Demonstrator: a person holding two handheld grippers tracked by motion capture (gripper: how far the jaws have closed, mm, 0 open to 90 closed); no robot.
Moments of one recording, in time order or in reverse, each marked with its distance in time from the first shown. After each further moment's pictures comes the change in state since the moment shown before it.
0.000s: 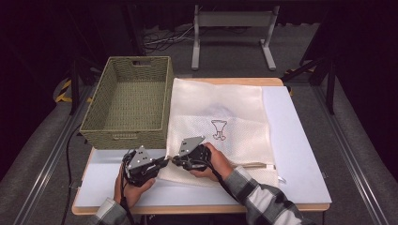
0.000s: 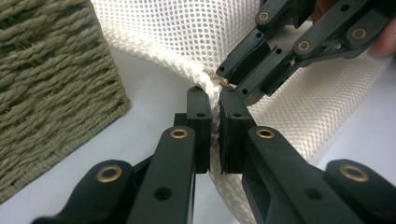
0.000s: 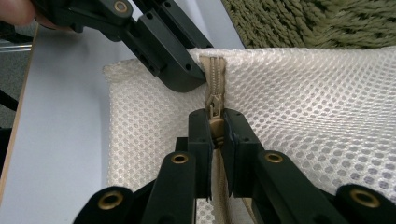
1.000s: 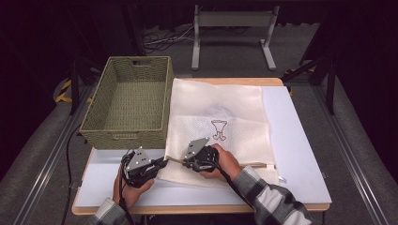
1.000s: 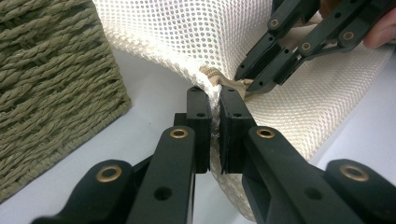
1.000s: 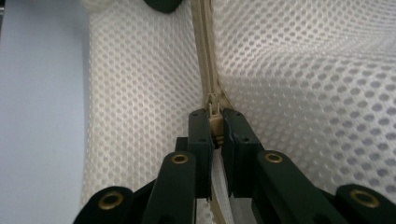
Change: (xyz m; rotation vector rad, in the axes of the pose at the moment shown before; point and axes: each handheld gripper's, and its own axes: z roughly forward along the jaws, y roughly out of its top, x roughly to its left) left arm 0.000 -0.002 -0.004 -0.010 -0.001 0.008; right arm -0.006 -0.020 -0.012 0.133 -0.011 -0.023
